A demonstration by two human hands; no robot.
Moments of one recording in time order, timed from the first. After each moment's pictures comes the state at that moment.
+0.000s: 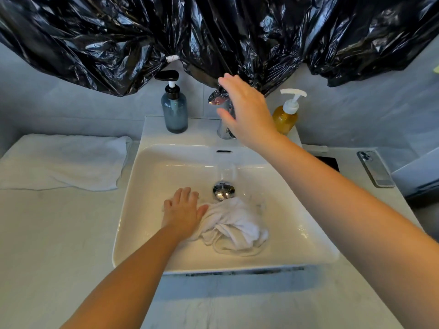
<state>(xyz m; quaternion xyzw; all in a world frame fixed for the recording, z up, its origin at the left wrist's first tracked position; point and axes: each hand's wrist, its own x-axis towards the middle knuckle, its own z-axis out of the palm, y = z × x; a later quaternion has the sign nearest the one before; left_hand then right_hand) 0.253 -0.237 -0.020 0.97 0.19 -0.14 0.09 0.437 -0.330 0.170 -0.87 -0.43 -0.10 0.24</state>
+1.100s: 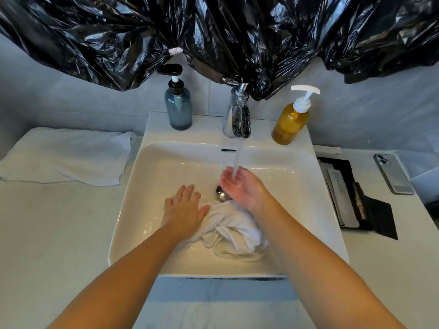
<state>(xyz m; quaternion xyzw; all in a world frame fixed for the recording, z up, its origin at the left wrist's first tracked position) 0.257 -0.236 -0.025 0.96 0.19 -0.16 0.09 0.393 -0.358 0.031 -0.41 0.24 0.42 0.77</state>
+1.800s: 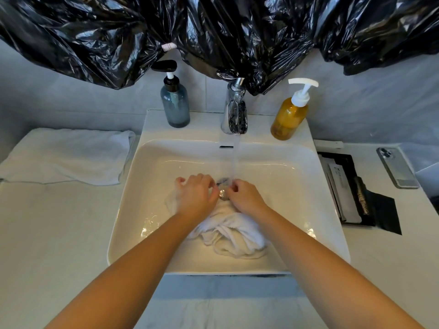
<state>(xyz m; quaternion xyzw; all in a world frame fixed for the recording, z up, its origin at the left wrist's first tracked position) 0.292 -0.256 0.001 0.96 0.22 0.03 0.17 0.377 -0.379 0.005 -0.89 -0.17 0.29 0.31</state>
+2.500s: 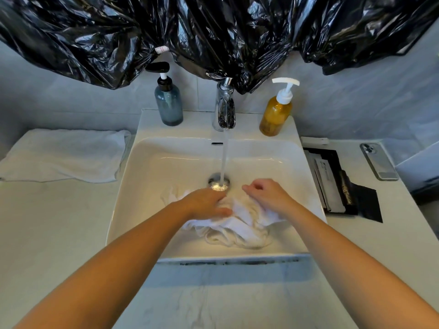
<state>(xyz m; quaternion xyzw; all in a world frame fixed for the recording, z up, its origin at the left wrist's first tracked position) 0.289 -0.274 0.028 0.93 0.00 -0.24 0.28 0.386 -0.463 0.041 -0.87 -0.18 0.32 0.33</state>
